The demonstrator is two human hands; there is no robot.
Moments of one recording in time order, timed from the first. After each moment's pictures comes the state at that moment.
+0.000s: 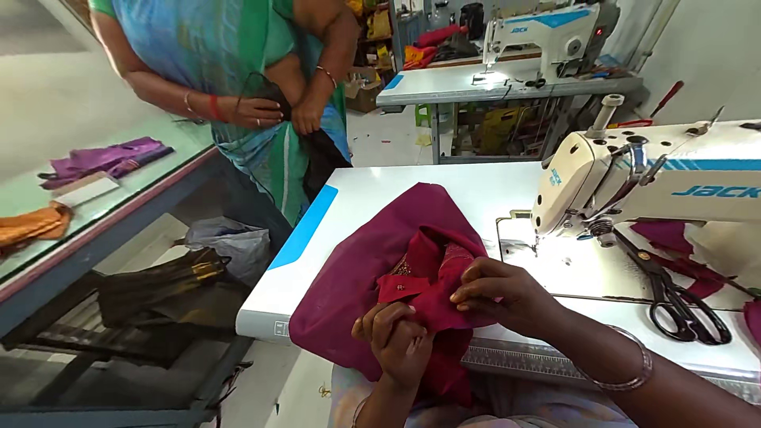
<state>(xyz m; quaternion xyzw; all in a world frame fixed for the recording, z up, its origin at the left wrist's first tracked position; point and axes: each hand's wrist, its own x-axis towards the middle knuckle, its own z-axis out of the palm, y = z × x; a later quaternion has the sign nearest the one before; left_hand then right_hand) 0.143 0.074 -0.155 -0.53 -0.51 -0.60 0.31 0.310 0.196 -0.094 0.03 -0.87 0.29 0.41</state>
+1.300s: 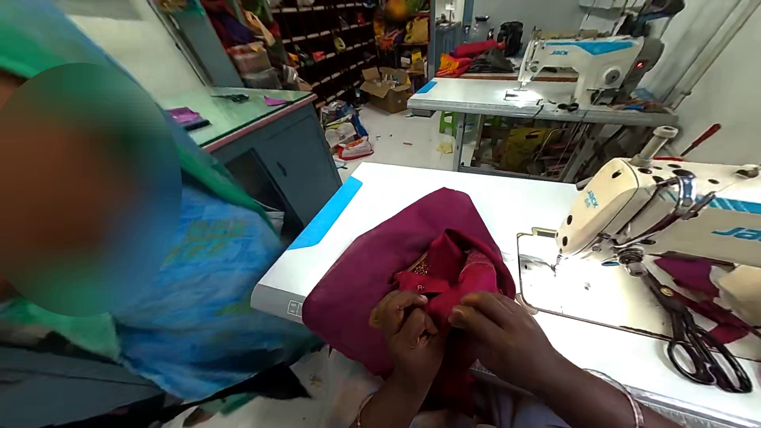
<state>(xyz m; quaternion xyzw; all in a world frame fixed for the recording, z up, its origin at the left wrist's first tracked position) 0.151 0.071 -0.150 -0.47 -0.53 -0.66 0.23 0.289 0.147 -0.101 -0.04 -0.91 0.06 0.42</state>
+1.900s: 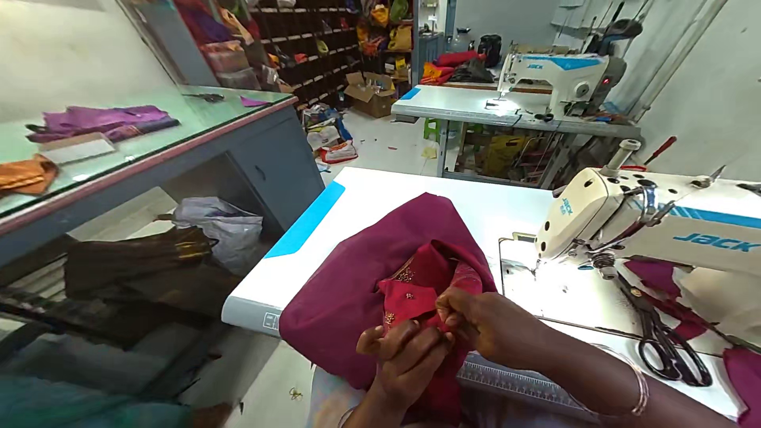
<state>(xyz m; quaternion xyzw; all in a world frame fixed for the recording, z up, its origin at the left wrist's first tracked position) 0.141 0.061 -0.161 -0.61 -0.48 -0.52 0.37 0.293 0.171 -0.061 -0.03 -0.93 0.30 0.20</state>
